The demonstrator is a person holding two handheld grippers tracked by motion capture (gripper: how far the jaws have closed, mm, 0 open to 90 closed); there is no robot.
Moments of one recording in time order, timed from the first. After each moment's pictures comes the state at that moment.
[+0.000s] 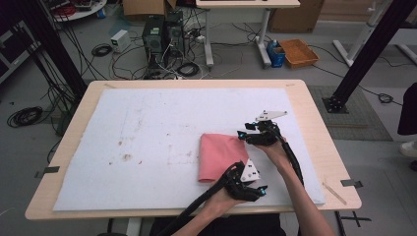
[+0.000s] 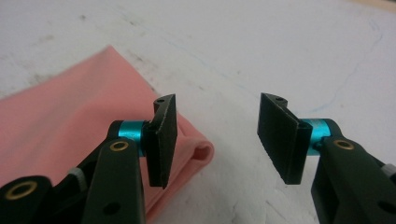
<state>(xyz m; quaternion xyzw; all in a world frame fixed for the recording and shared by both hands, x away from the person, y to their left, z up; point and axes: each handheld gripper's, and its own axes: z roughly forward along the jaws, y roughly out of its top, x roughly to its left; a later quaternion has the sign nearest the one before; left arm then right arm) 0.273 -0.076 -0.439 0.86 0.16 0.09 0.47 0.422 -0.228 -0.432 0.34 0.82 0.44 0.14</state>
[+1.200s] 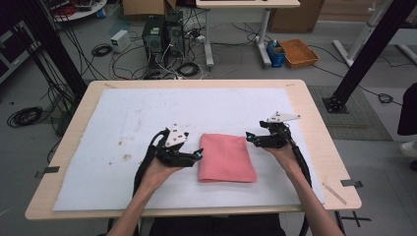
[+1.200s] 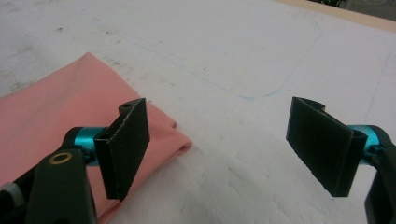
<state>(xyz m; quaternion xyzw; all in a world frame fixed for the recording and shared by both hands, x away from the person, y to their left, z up) 0.329 0.112 -0.392 0.81 0.30 0.22 0.45 0.403 -0.255 -0.421 0.37 0.79 0.45 0.18</state>
